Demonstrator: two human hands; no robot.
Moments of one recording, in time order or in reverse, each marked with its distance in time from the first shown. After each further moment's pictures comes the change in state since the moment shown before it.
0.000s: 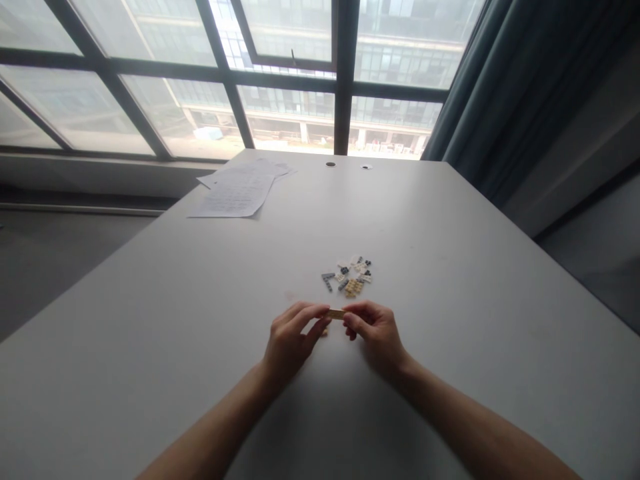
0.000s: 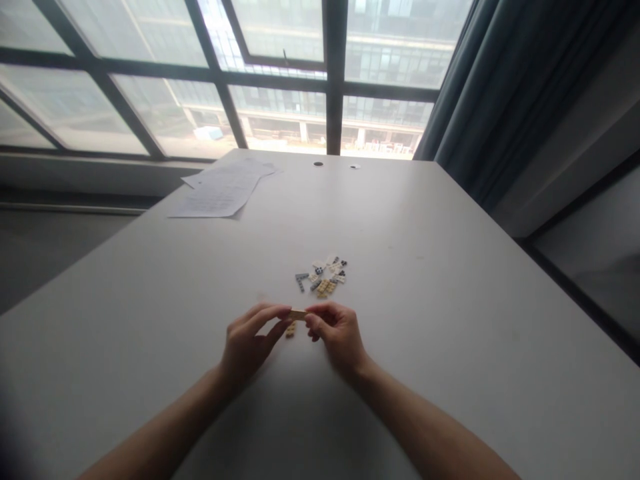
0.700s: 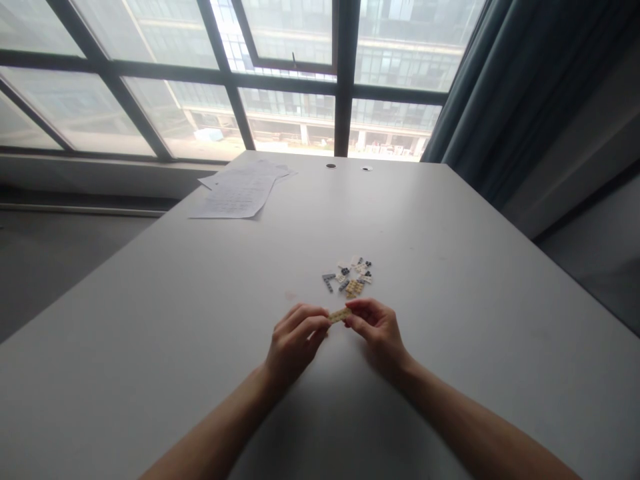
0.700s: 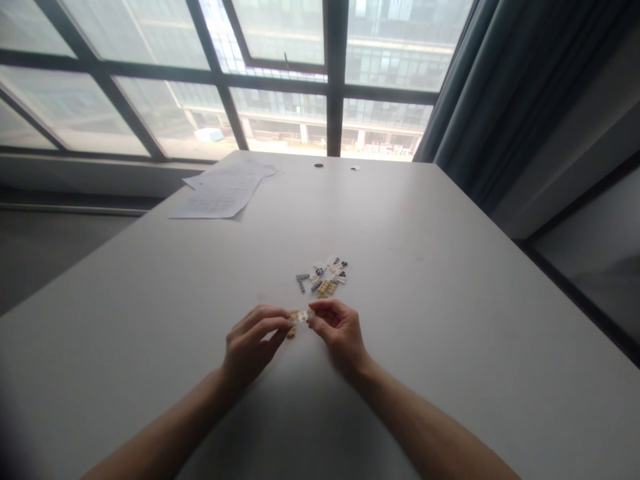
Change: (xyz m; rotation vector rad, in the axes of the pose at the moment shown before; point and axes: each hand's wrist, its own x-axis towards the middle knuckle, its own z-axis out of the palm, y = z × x) left_hand -0.001 0.002 0.001 -0.069 0.041 0.124; right_hand 0.001 -0.003 0.001 0.088 0.029 -0.009
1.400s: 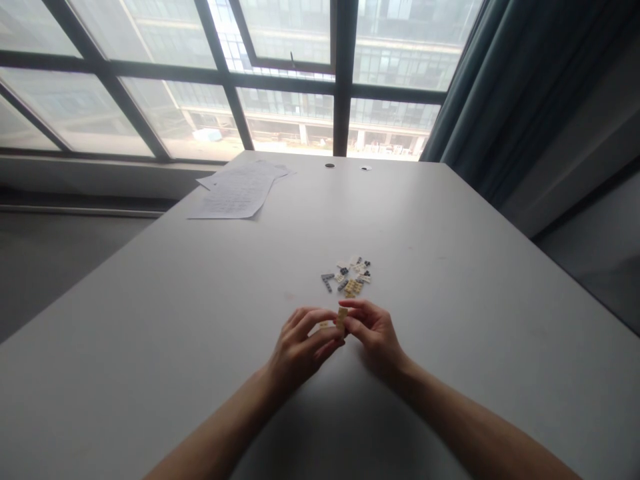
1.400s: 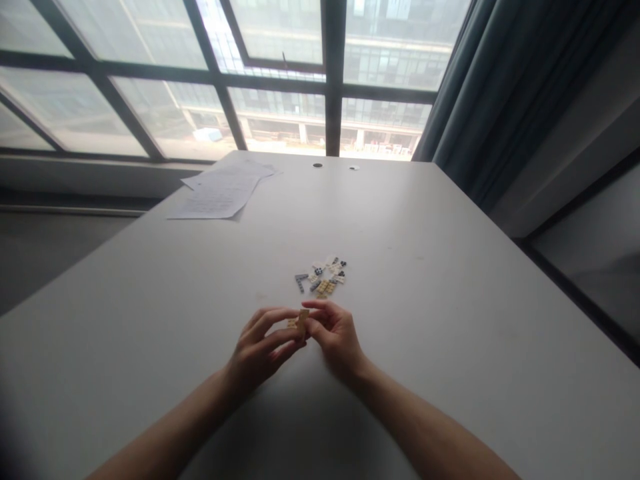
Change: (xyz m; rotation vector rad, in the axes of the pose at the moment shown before) left_hand -0.003 0.003 0.002 0.082 -0.129 0.118; right_hand -0.004 0.003 0.001 0.048 -0.138 -0.011
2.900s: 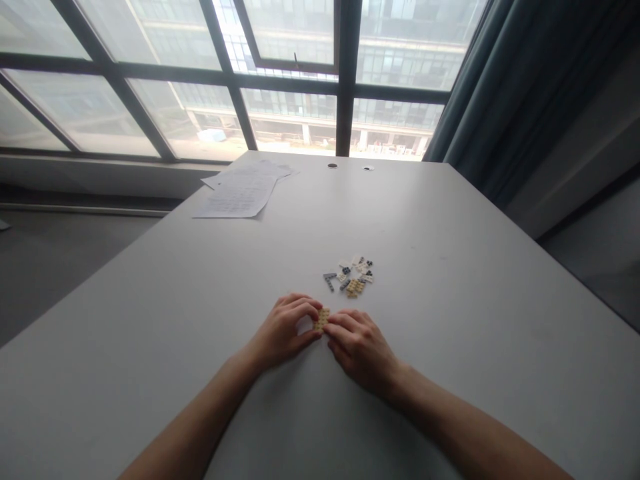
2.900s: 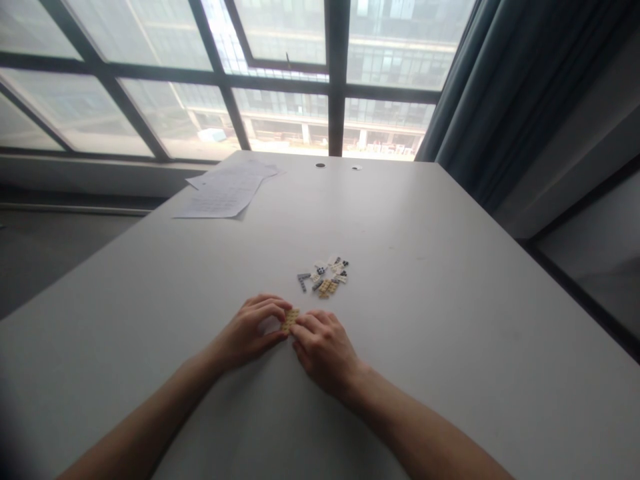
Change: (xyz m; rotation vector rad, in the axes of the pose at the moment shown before) left_hand -0.004 -0.042 -0.024 -0.021 -0.391 -0.257; right_hand -0.006 -0.001 0.006 -1.261 -0.348 -0.441
